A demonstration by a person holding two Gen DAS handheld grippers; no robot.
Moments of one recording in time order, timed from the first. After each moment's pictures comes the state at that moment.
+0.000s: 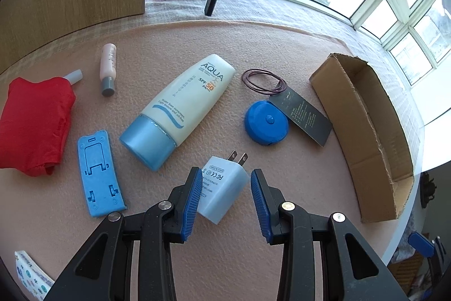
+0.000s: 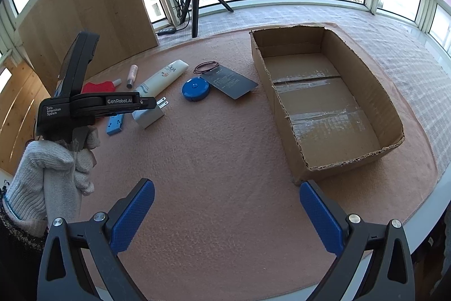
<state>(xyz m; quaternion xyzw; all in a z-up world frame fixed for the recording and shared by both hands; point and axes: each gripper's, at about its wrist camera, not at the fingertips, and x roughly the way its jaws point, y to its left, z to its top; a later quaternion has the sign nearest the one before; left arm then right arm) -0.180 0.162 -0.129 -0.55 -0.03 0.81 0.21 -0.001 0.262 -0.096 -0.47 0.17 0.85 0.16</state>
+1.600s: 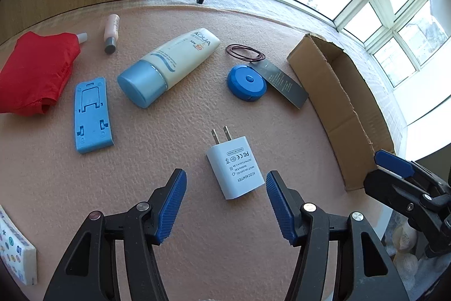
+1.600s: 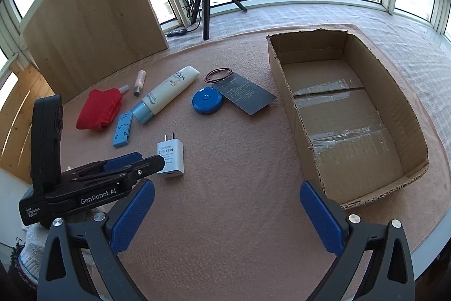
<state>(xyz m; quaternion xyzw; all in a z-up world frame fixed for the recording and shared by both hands) -0.120 0.140 -0.131 -0.54 -0.06 0.80 0.24 -0.052 0.281 -0.108 -0.47 0.19 0.85 0.12</state>
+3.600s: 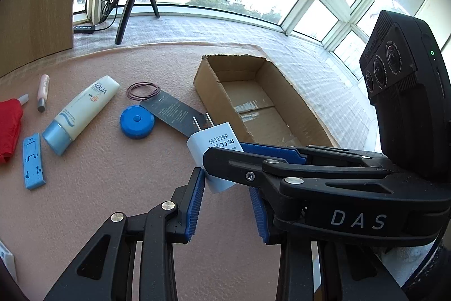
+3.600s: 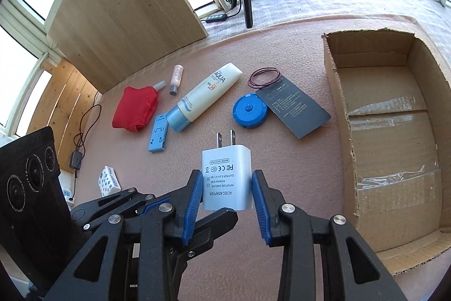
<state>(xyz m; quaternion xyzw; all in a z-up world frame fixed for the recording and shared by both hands) -0.089 0.244 -0.063 -0.48 -0.05 0.81 0.34 -0.090 0.317 -0.102 -0.49 0.25 0.84 -0.01</state>
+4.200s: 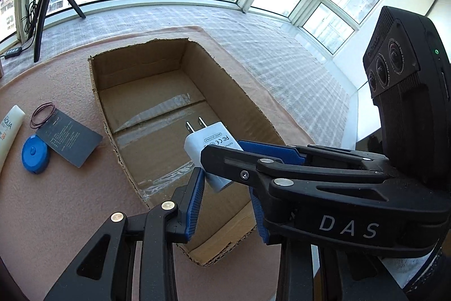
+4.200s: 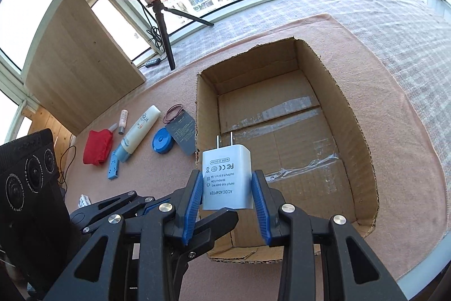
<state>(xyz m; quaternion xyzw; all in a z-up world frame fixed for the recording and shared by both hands) -0.078 0.387 -0.080 -0.49 -0.01 0.77 0.41 -0.021 0.431 -0.099 -0.46 0.28 0.84 0.09</state>
